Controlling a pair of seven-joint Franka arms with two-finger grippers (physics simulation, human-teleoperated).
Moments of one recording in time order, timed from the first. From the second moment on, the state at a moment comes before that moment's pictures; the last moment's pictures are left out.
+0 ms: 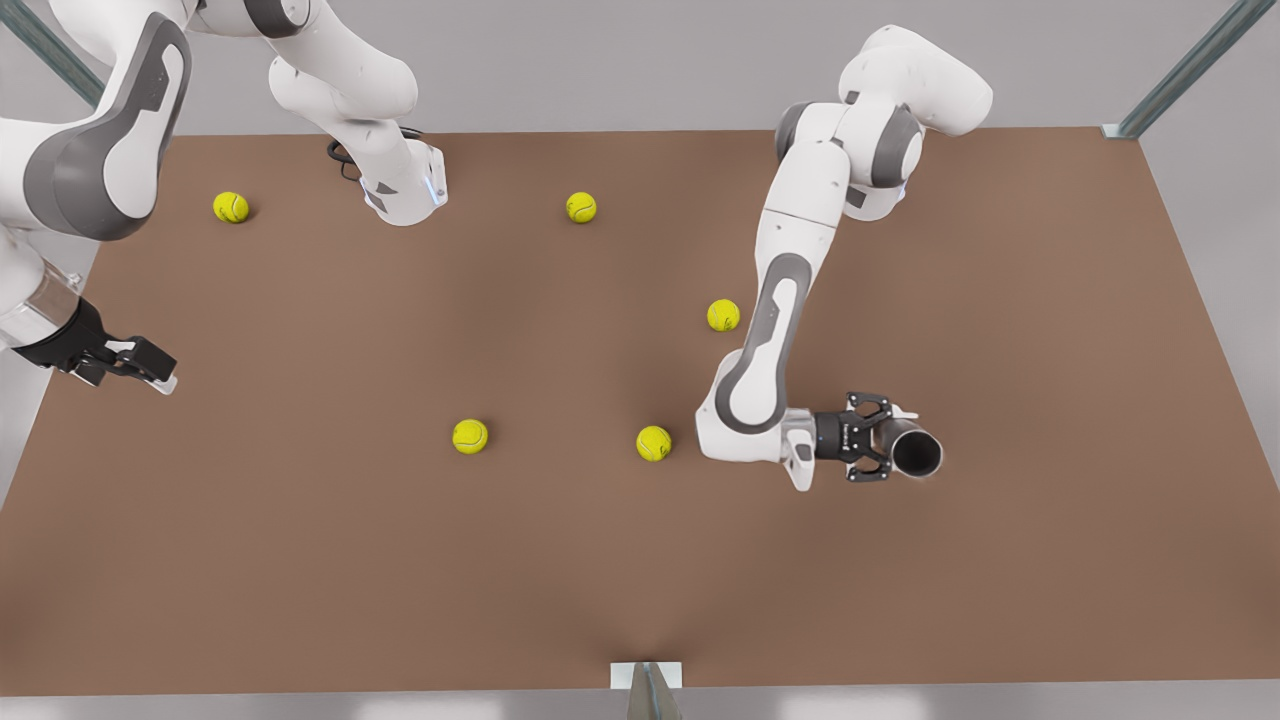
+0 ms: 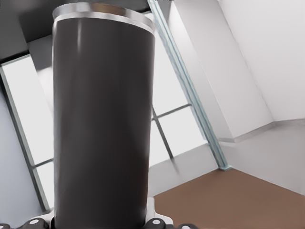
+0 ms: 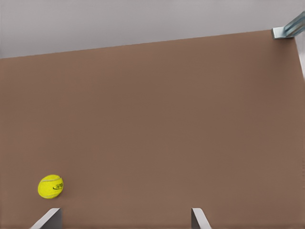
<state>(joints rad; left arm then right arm) -0.83 1.02 0.41 -1.28 1.05 1.30 -1.85 -0.07 0.19 -0.05 -1.33 -0.02 1.63 0.00</state>
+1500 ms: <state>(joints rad) -0.84 1.09 0.32 -1.28 0.93 1.40 -2.50 -0.07 0.19 -0.05 -1.32 -0.02 1.63 0.00</state>
